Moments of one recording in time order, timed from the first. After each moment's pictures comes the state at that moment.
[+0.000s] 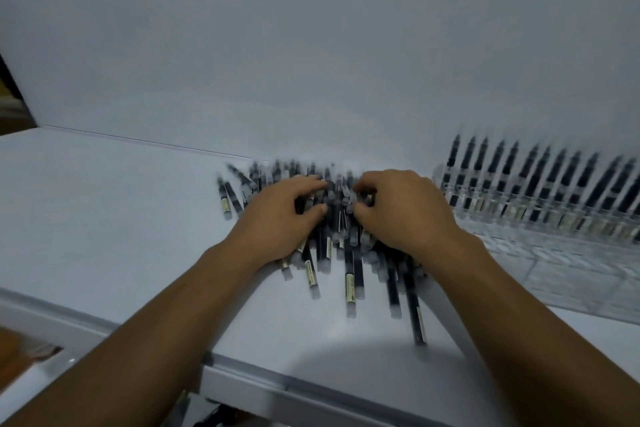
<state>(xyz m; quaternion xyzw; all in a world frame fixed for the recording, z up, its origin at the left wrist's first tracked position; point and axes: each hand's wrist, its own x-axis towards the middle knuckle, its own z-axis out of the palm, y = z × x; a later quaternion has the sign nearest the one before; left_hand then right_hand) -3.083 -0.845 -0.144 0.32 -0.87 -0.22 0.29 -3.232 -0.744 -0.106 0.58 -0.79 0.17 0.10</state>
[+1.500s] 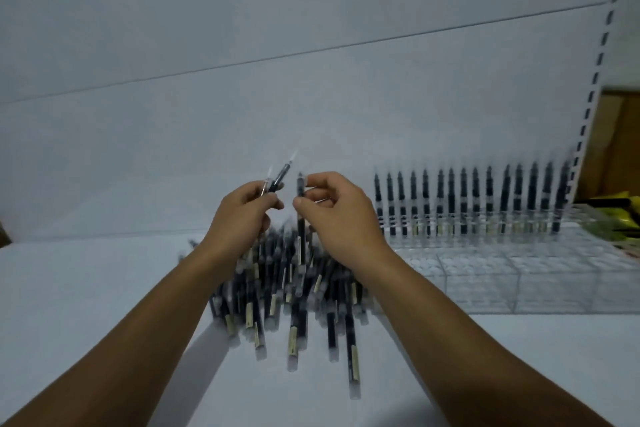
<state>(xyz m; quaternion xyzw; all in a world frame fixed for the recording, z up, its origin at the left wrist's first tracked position) -3.132 -0.824 -0.067 0.32 -0.74 -0.44 0.39 -3.242 -0.727 -0.079 0.46 -0.61 0.63 -0.14</state>
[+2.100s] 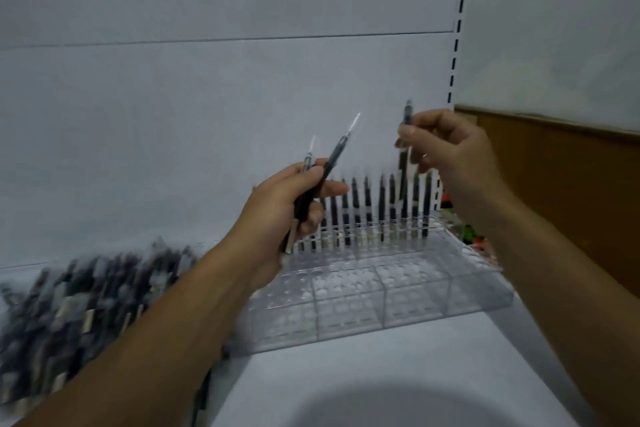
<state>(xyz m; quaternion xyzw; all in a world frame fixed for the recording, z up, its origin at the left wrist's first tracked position) -3.278 -0.720 -0.058 0.10 -0.64 -0.72 0.26 -3.433 -0.579 -0.042 0.39 -0.60 0.70 0.04</state>
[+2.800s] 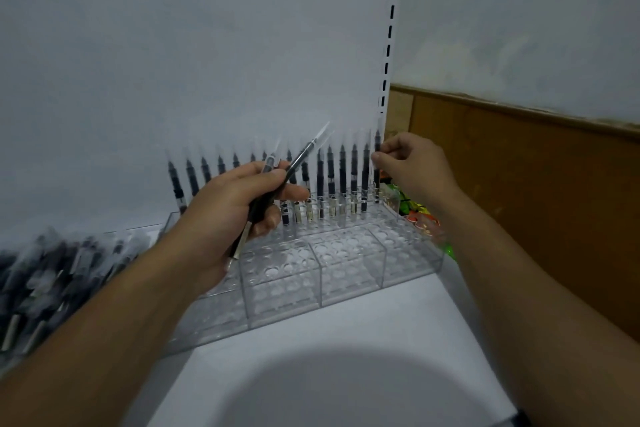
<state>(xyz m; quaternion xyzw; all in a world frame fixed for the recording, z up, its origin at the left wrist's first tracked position) -3.299 -0.710 -0.085 0.11 -0.68 -0.70 0.21 -3.498 -0.555 -0.094 0.28 -0.82 0.48 0.13</state>
